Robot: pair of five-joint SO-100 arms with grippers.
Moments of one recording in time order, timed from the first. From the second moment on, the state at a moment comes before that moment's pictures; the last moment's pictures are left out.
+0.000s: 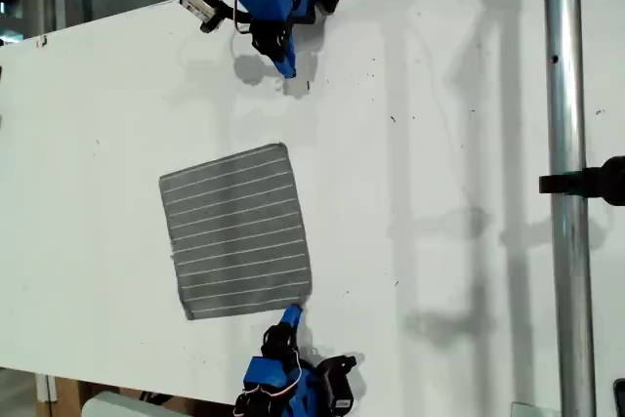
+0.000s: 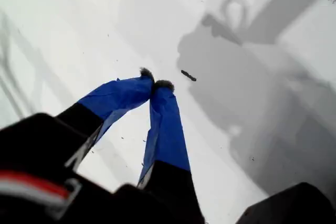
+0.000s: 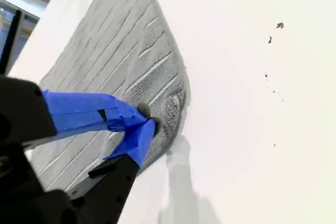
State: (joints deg) arm 0 -13.4 199.0 178.6 73.5 -77.3; arm 1 11.7 188.1 166.2 83.6 86.3
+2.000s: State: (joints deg) arm 0 -2.4 150.9 107.8 96.6 -82.5; arm 1 21.0 99.8 68.6 94.2 47.3
